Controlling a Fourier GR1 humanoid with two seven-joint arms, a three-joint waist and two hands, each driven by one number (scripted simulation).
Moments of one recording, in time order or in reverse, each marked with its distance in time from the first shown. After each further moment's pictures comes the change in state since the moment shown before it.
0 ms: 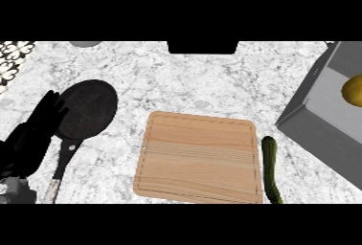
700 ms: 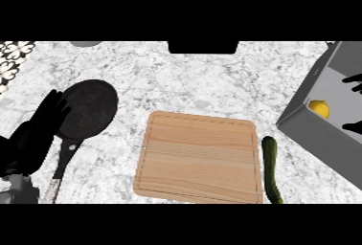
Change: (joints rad) left arm -0.017 -0.011 0.006 0.025 -0.017 -0.014 -0.004; right arm -0.087 0.079 0.008 0.501 0.049 0.020 -0.226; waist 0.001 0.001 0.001
